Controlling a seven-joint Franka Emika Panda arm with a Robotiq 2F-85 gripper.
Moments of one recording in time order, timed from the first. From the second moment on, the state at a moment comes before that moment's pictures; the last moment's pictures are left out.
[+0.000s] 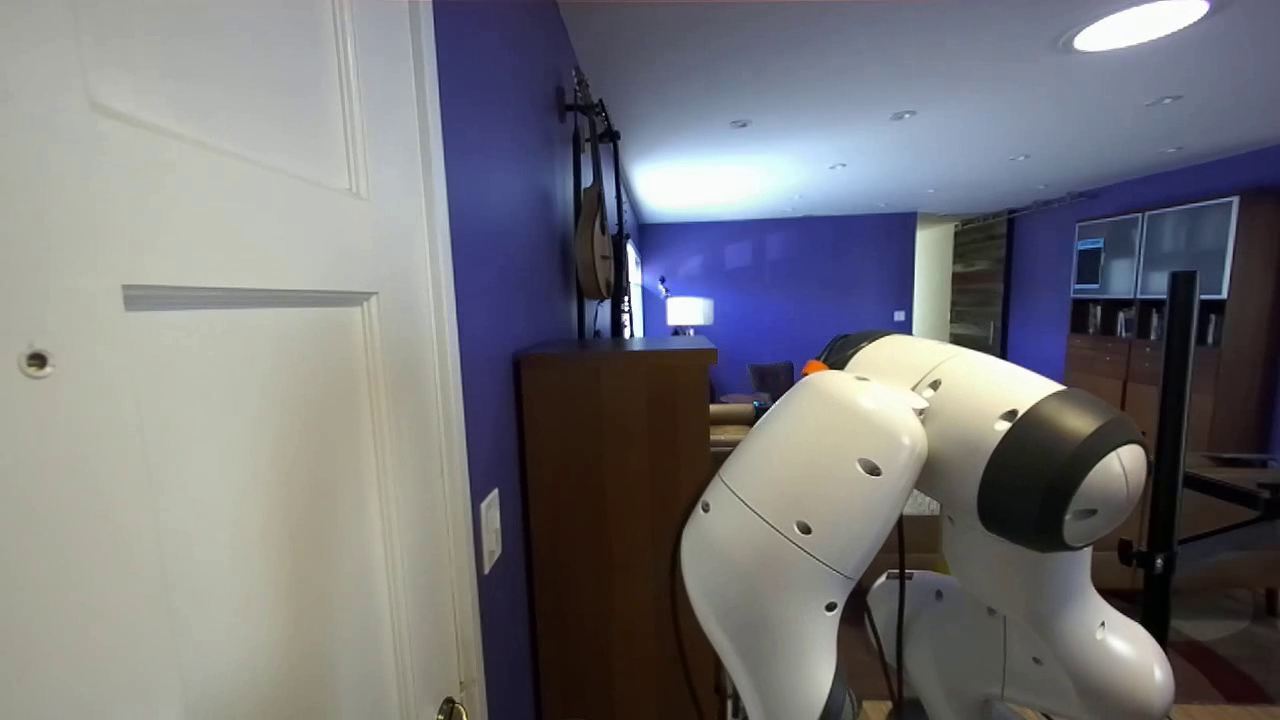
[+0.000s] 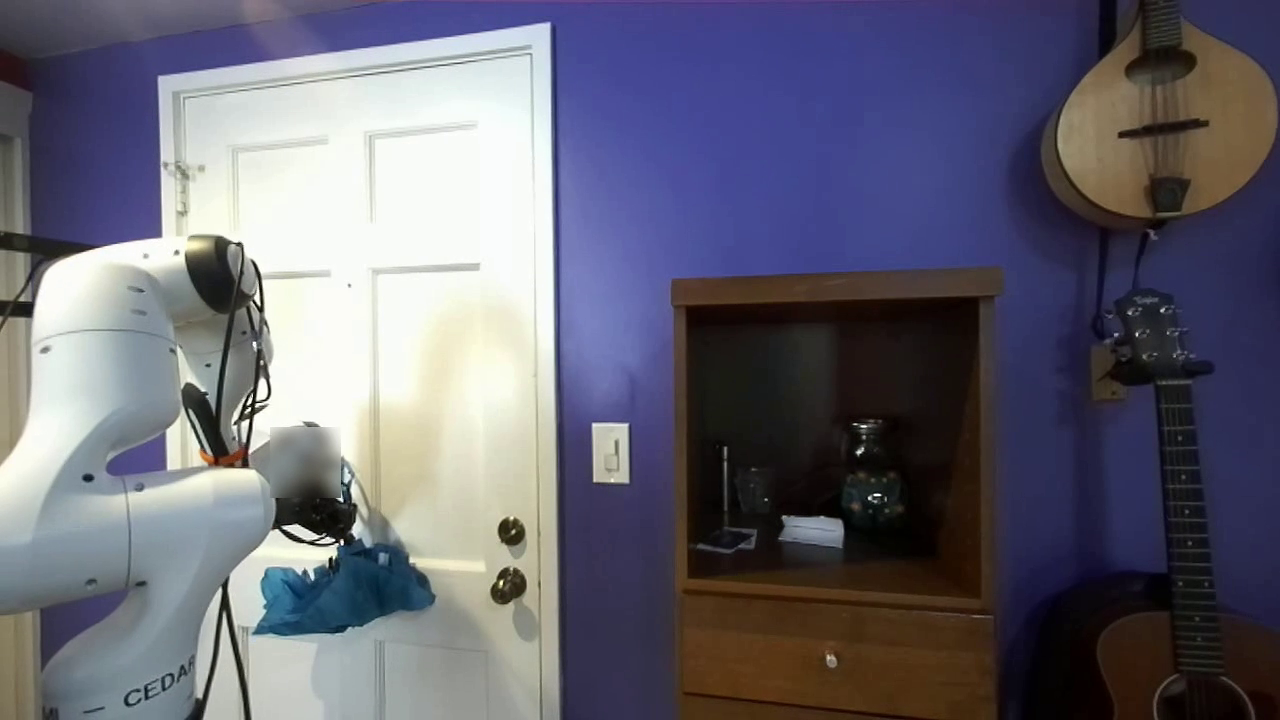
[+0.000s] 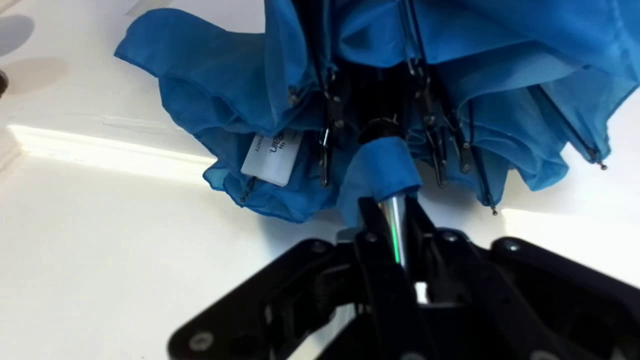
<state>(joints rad) 1.47 0.39 -0.68 -2.22 -0.75 2.92 1.10</state>
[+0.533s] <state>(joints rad) 1.67 0.37 -0.90 -2.24 -0.90 2.92 1.30</state>
